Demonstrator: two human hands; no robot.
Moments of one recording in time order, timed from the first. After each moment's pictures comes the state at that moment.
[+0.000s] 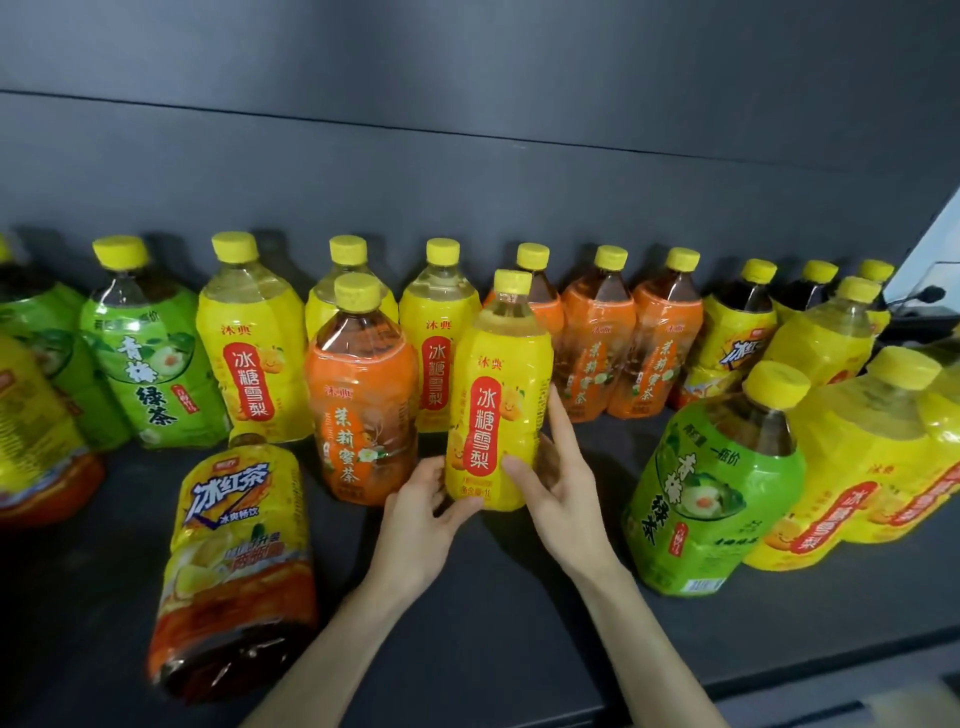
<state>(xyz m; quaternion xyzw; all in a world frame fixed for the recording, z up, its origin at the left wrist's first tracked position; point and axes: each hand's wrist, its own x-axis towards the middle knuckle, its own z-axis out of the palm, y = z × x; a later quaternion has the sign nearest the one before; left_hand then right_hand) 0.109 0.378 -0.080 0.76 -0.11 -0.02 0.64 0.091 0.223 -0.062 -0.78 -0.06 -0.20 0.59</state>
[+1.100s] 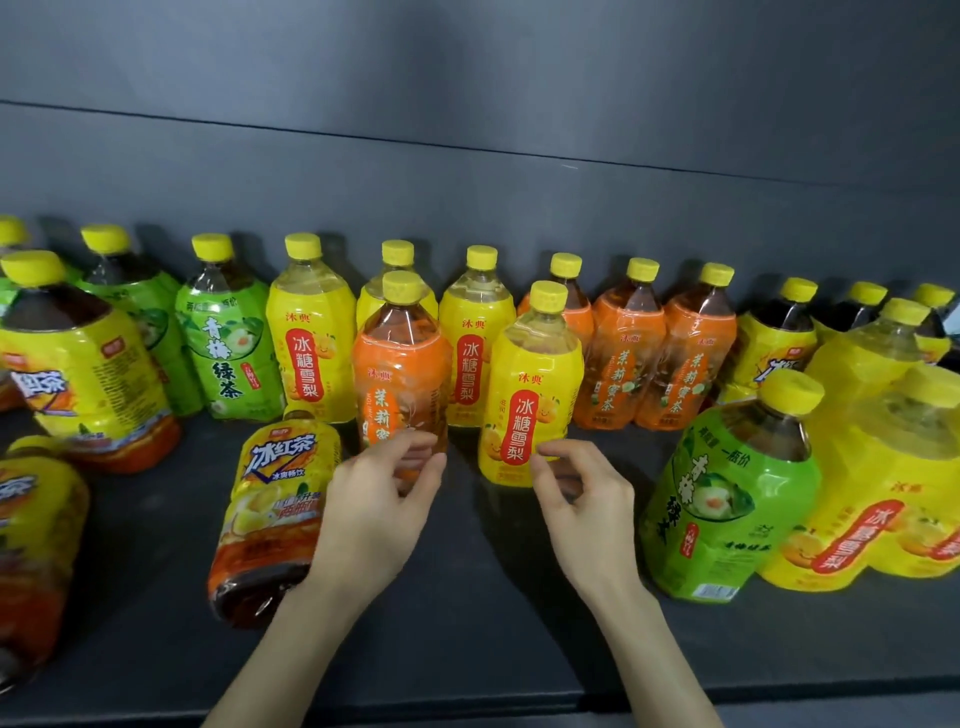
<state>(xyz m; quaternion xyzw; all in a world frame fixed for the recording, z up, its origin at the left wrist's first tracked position) 0.059 0.421 -0.021 0.86 -0.09 0.20 0.46 0.055 0.234 -0.040 -0.84 -0.05 -0.32 0.44</state>
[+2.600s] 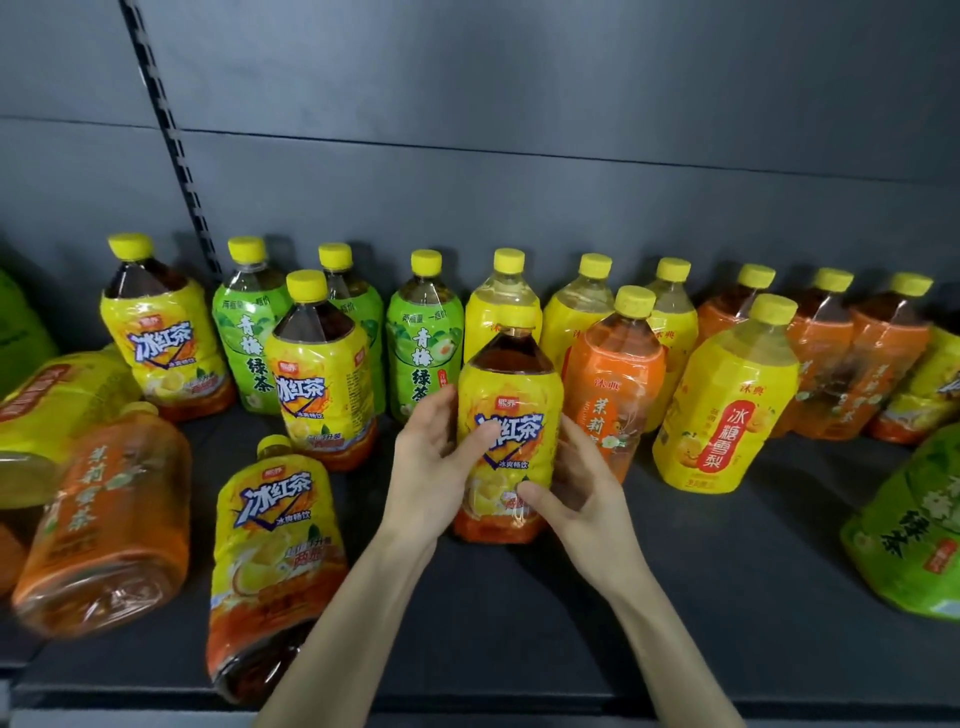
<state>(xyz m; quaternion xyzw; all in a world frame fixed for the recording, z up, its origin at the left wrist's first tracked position) 0.086 0.577 -0.016 0.65 -0.04 0.08 0.75 0.070 0.416 -0.054 -0.74 -0.11 -0.10 0.66</state>
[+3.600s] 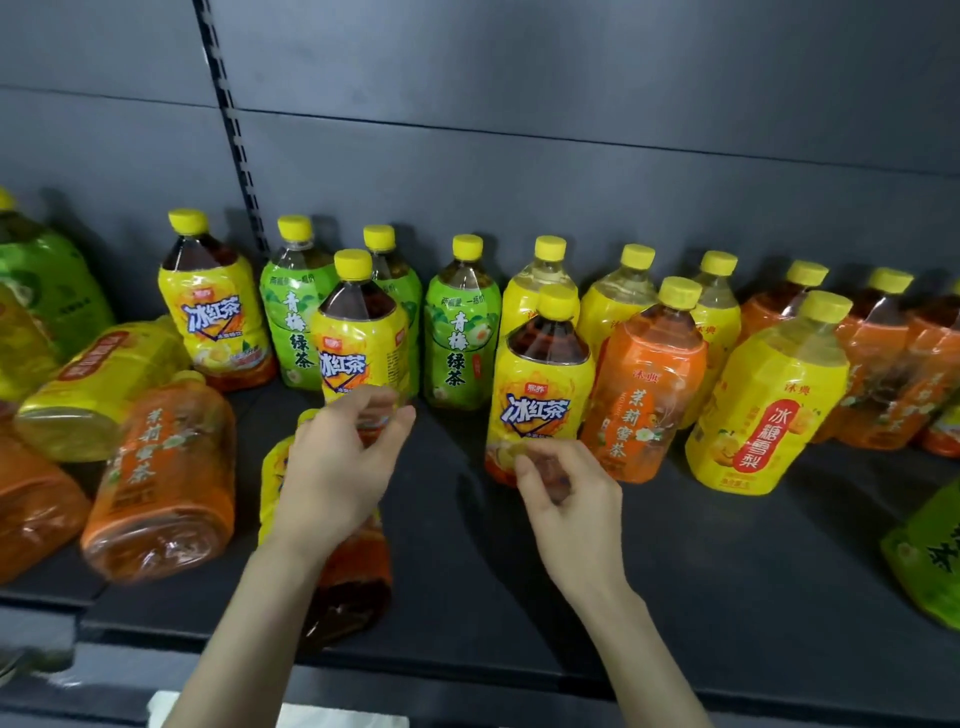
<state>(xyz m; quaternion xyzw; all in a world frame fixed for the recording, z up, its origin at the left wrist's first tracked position) 0.054 0.660 0.004 0.87 0.05 0.23 0.44 0.055 0.465 -0.048 -0.82 -0.10 -0.27 0.49</state>
